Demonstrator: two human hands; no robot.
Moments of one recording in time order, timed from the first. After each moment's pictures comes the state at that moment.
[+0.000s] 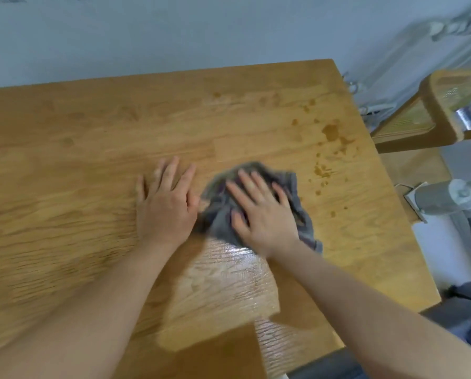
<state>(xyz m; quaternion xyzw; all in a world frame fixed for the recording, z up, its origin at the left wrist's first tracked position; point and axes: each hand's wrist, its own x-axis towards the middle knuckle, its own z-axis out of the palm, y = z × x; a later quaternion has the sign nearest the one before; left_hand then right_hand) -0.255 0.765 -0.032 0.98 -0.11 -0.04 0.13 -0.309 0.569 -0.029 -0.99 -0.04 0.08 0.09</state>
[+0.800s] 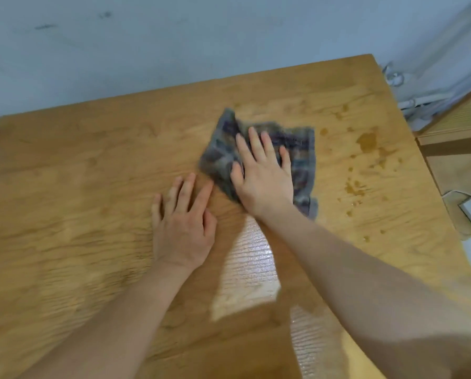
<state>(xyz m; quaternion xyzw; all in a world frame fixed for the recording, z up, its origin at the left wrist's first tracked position) -0.249 0.761 -0.029 0.99 -0.09 -0.03 0.09 -0.201 0.590 -0.028 -0.99 0.03 0.06 0.13</state>
